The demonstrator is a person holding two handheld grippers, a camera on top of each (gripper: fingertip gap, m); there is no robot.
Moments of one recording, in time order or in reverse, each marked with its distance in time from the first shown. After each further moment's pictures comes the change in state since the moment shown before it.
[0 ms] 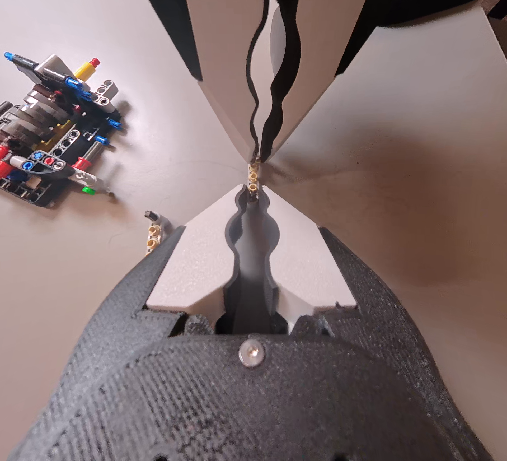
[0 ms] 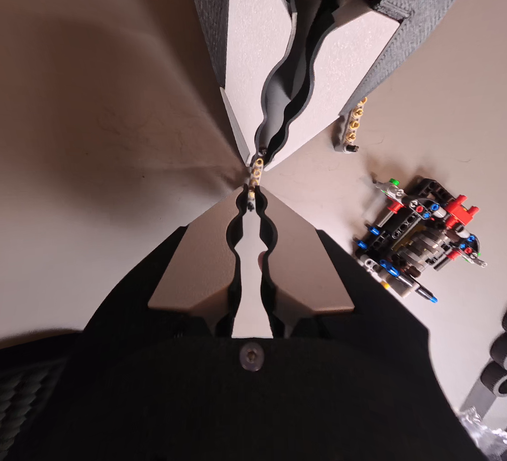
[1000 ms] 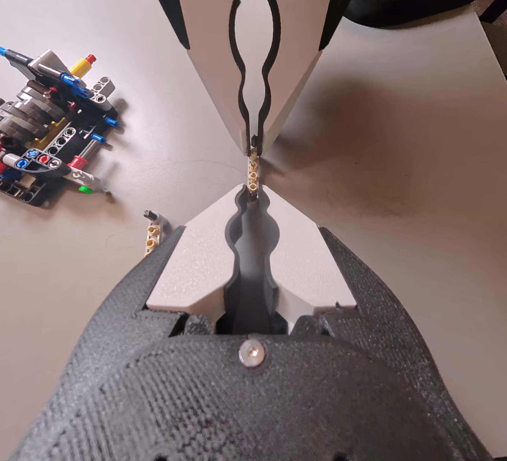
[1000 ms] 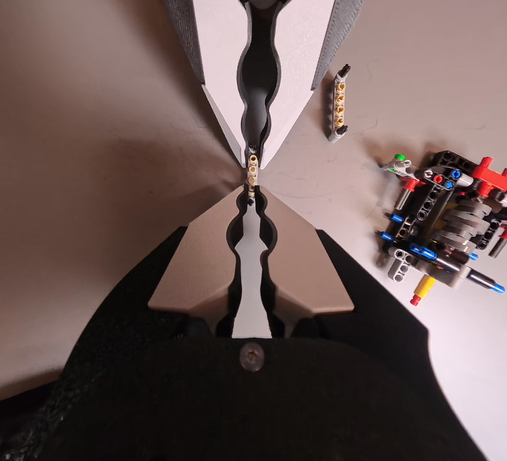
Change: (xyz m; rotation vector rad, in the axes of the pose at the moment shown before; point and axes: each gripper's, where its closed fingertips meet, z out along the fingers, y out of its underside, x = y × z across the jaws) left arm 0.001 0.000 0.000 -0.002 0.022 -0.013; right arm 0.002 0.001 -0.004 0.246 -0.041 0.188
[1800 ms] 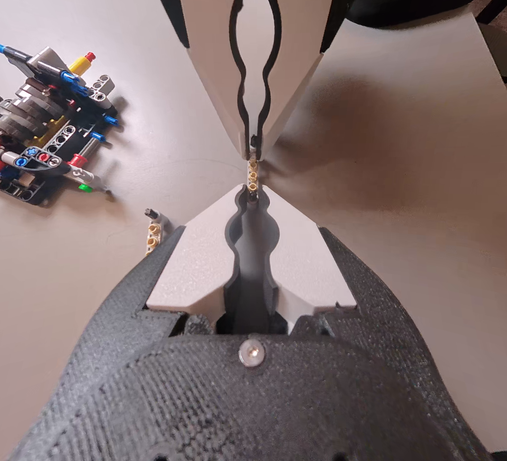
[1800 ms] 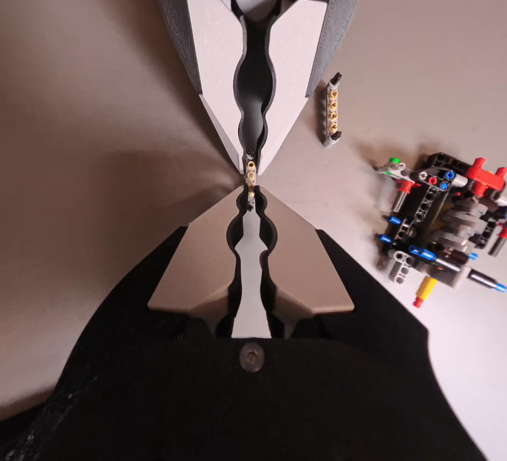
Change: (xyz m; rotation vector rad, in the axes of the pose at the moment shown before) left arm -0.001 0.001 -0.001 0.000 0.009 -0.005; right arm 0.002 -0.005 0.001 0.034 0.017 0.028
